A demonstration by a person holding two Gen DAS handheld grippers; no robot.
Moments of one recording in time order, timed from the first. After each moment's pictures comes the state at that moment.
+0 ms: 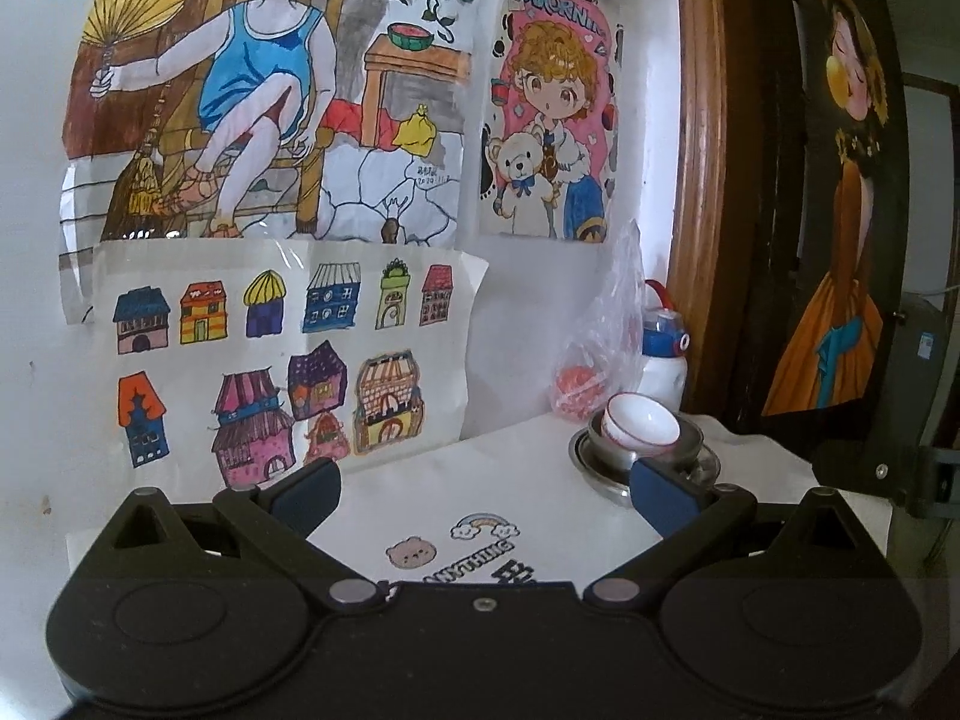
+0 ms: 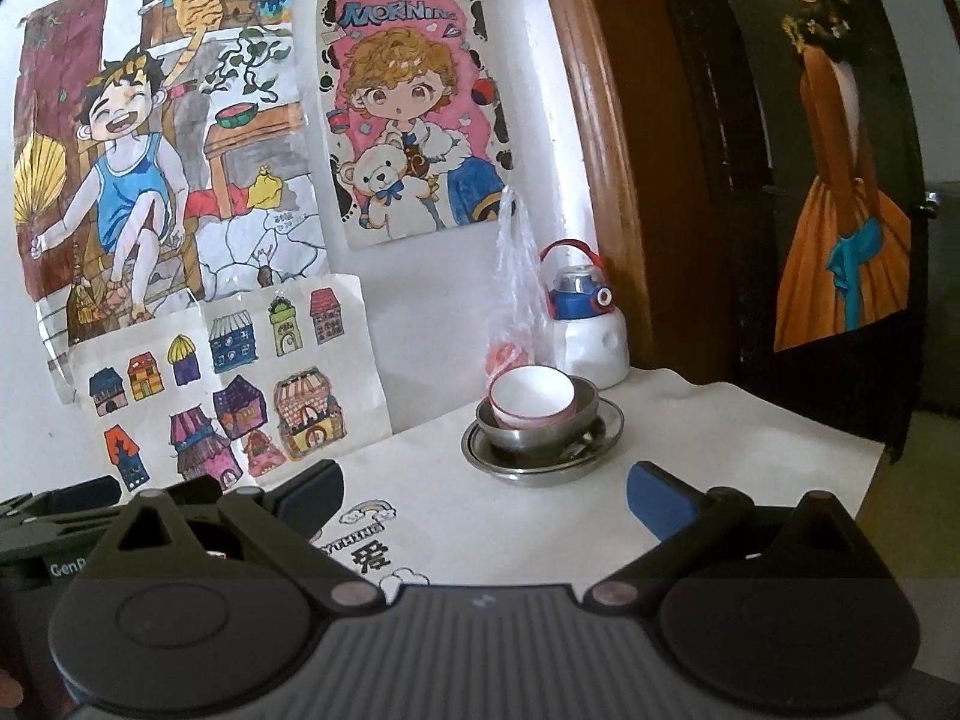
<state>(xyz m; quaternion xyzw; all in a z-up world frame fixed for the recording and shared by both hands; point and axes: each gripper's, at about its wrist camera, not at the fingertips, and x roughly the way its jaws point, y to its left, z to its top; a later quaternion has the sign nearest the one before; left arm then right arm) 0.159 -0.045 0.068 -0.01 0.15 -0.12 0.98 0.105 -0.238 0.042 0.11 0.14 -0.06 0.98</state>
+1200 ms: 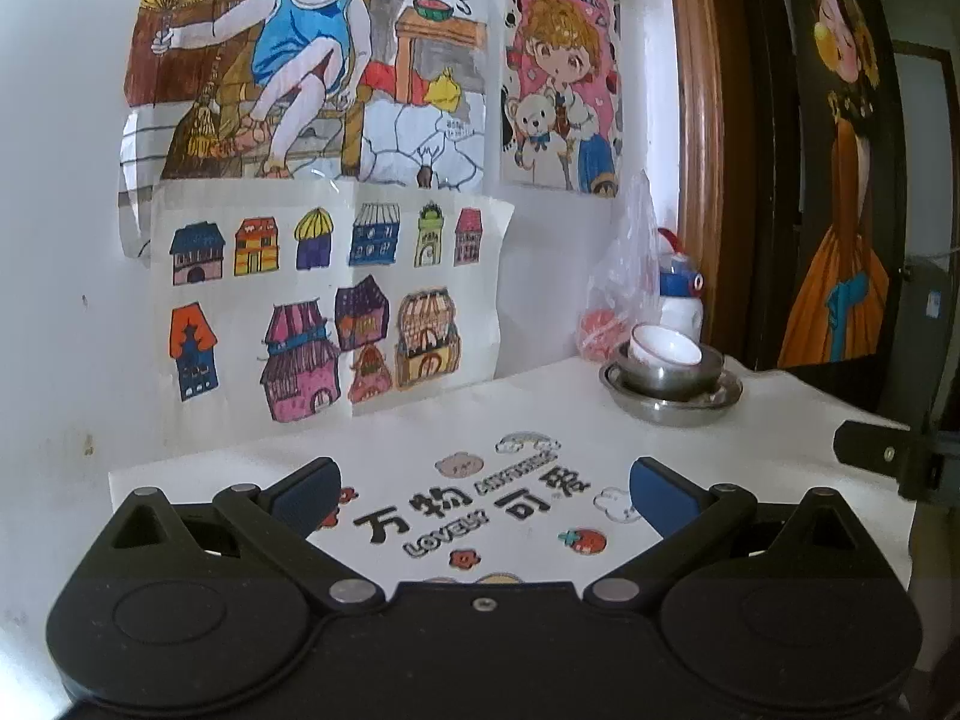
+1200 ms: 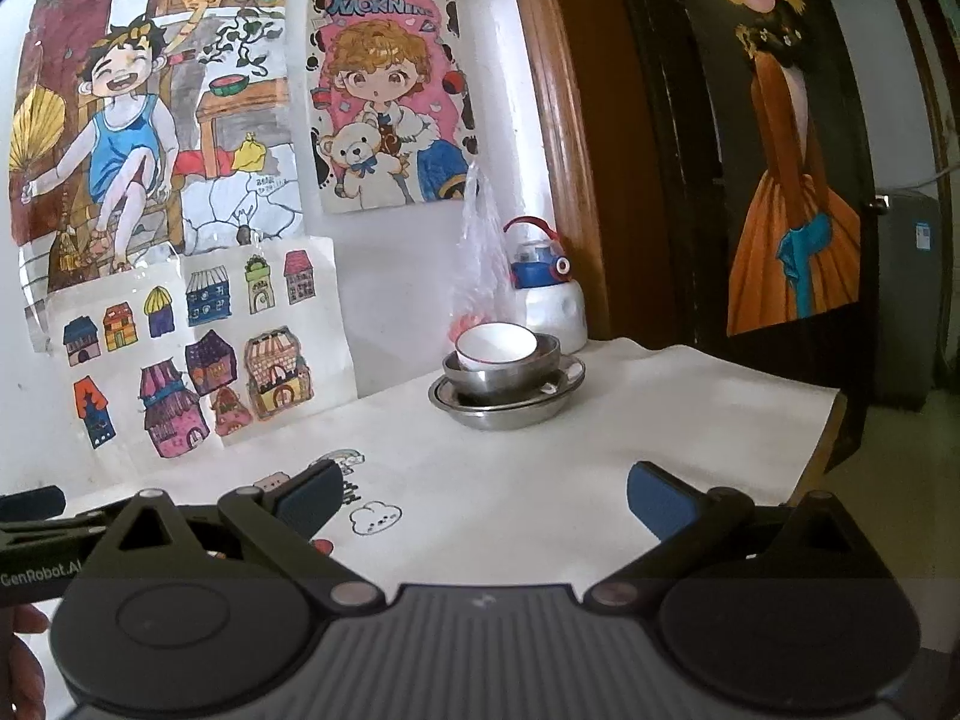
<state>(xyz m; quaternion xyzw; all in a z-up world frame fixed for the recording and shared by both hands) 0.117 -0.014 0.014 0.02 0.16 -0.11 0.98 0.070 -0.208 -0.017 0.10 0.12 -0.11 0.98</state>
